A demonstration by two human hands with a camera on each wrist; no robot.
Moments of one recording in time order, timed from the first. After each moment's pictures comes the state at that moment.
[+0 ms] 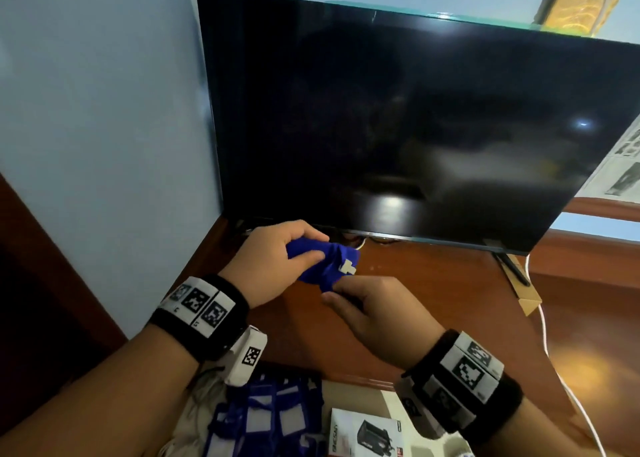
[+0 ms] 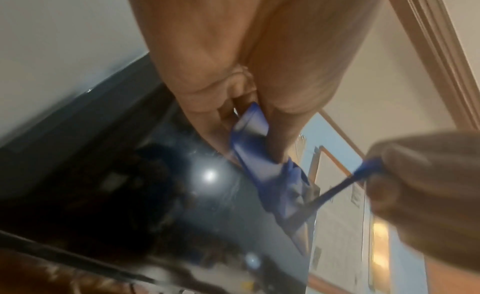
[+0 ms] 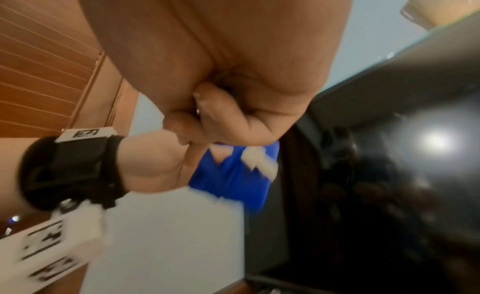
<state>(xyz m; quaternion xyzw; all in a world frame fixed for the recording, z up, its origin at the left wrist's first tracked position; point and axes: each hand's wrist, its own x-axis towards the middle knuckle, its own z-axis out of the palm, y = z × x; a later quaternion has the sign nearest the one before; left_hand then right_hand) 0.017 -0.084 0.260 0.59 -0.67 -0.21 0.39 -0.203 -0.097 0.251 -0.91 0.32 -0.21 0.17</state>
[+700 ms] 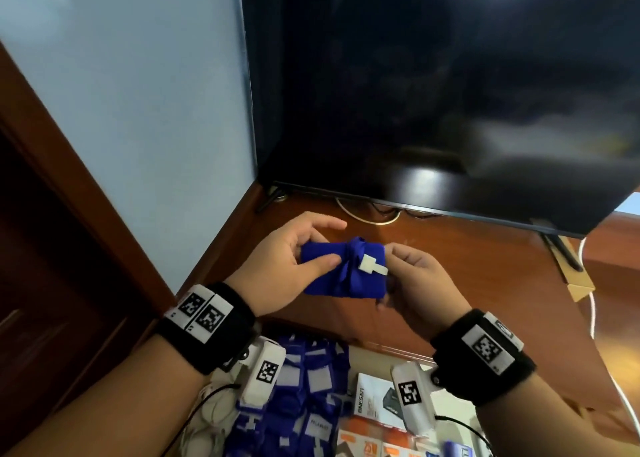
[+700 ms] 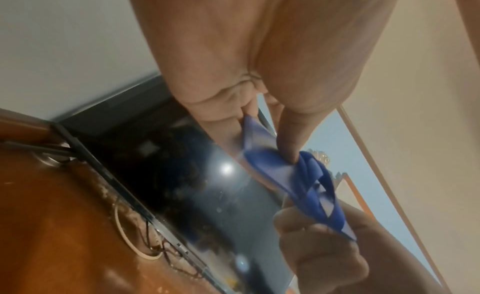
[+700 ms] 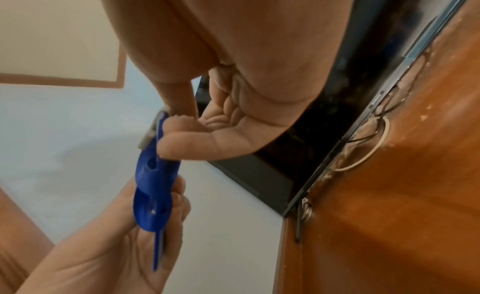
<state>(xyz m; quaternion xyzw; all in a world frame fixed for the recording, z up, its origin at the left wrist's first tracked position) 0.028 -0.032 0.225 0.55 -0.61 -0.36 0.45 -0.184 -0.103 0.210 -0.51 0.37 -0.33 0.70</state>
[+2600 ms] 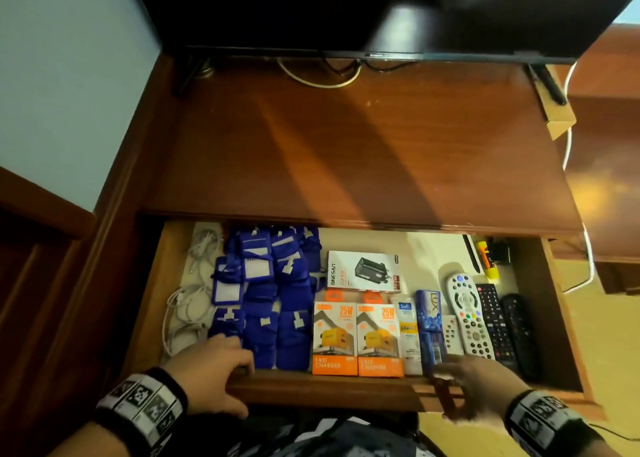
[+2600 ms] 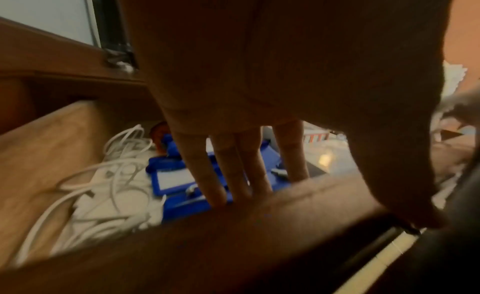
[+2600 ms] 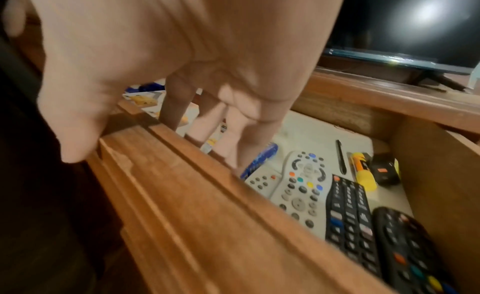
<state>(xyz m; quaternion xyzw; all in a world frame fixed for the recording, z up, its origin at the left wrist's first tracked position) 0.024 0.129 -0.001 0.55 -0.68 -0.40 -0.27 -0.423 0.066 -0.005 -0.75 0.45 0.33 0.34</state>
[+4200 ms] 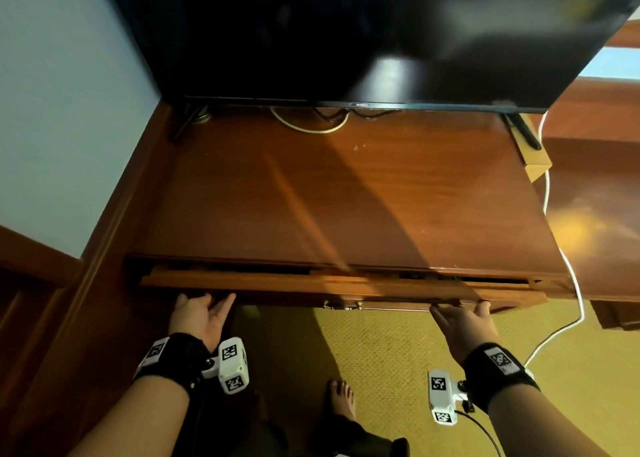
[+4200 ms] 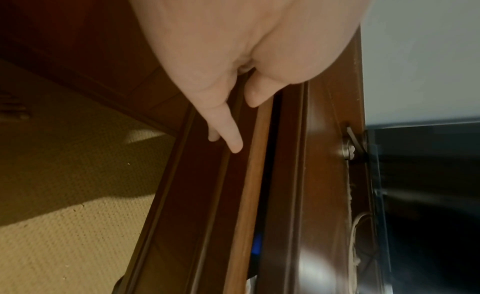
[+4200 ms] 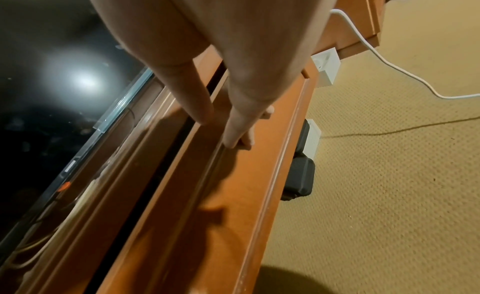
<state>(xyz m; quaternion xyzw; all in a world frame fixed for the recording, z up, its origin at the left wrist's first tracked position) 0.044 0.012 -0.068 0.72 0.06 -0.45 0.52 -0.430 -0.057 -0.069 -0.56 0.78 0.03 0.28</state>
